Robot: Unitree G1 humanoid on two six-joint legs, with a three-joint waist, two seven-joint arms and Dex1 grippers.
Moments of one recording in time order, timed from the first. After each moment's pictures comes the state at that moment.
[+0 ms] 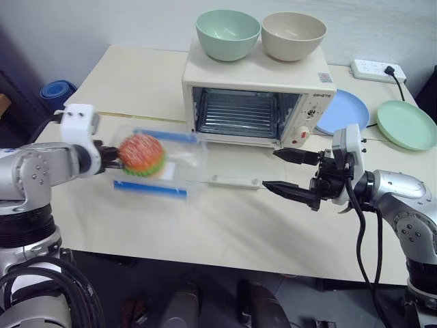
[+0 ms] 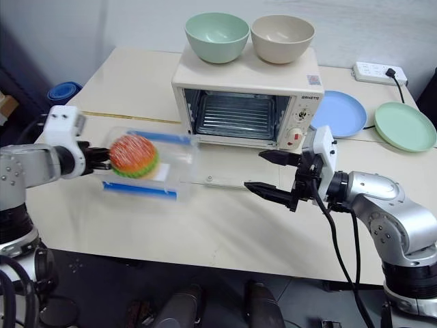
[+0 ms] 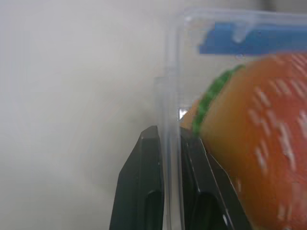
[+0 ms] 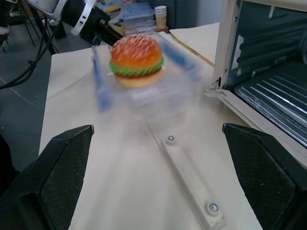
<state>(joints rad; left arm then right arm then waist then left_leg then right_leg) -0.76 0.71 0.26 -0.20 -0.53 1.59 -0.15 -0.37 -0.74 -0.16 -0.43 0.79 0.69 0.89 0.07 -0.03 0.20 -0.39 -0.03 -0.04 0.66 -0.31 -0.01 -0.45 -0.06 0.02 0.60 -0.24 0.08</state>
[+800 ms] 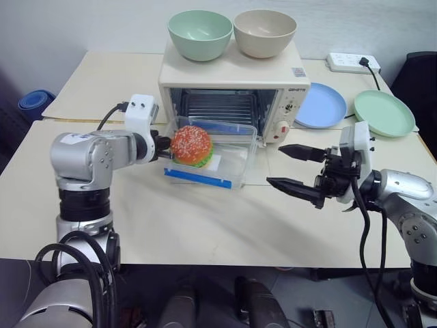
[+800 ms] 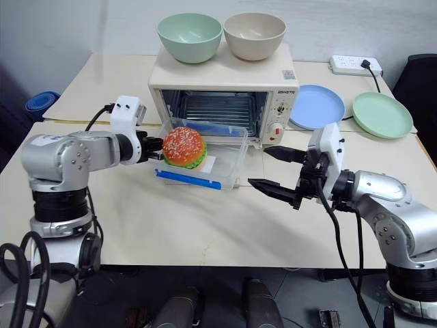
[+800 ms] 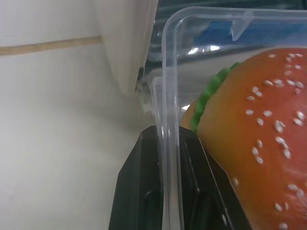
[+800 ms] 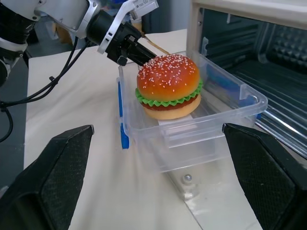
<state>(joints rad) -0.94 0.42 0.14 -0.02 -0.36 1.43 -0.11 -0.35 -0.76 -0.22 -0.43 0.79 0.68 0.88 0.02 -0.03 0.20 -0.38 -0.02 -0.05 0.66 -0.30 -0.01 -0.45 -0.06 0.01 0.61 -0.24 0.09</state>
